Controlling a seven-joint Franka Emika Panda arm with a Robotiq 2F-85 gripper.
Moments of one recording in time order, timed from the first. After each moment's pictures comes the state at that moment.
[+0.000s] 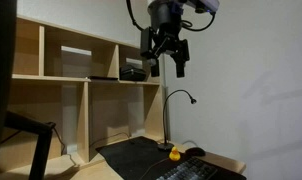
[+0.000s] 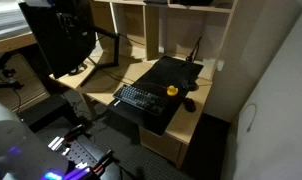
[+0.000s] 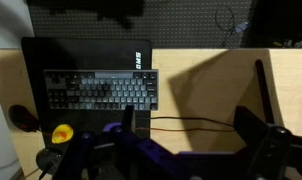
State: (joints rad) arm 0.13 -0.46 0.26 -2.24 0.04 1.83 0.23
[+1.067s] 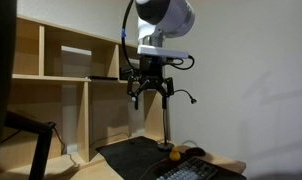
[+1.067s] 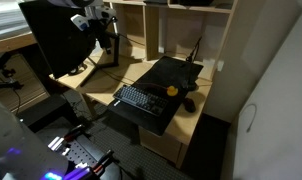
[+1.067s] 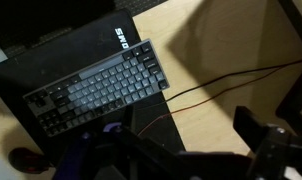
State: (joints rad) arm 0.08 -0.14 0.21 -2.17 0.05 2.10 0.54
